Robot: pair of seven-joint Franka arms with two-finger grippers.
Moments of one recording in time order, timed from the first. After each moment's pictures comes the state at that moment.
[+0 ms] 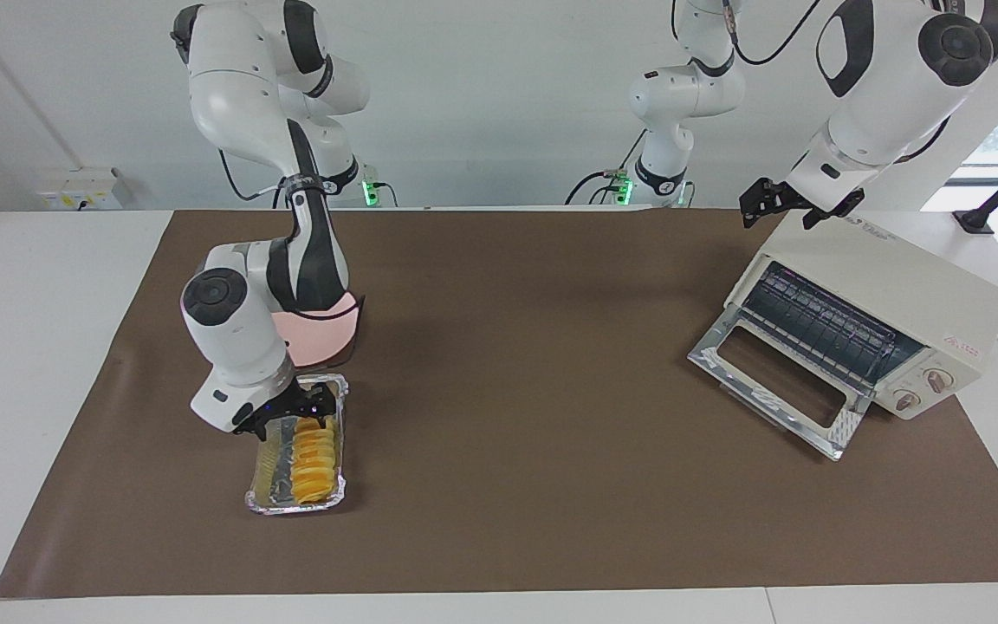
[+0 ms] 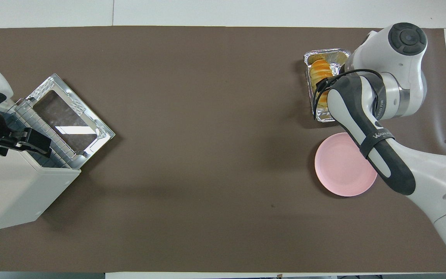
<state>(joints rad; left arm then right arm) 0.06 -0.01 -0.16 -1.64 0.01 1.37 0.03 0.06 0.53 0.03 -1.58 -0.07 2.18 -0.08</state>
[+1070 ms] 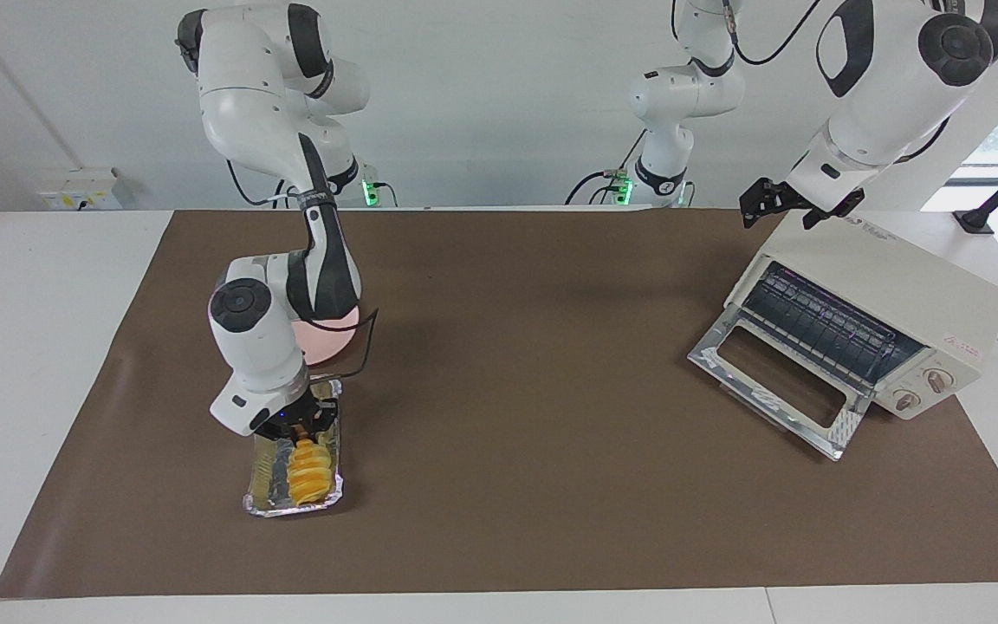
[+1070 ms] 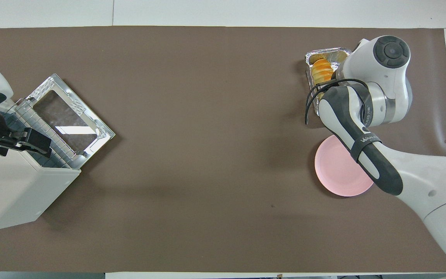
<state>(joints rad) 0.06 -0.01 -0.16 -1.64 0.01 1.37 0.03 0.08 0.54 0.02 -1.64 -0.09 2.28 -0.05</state>
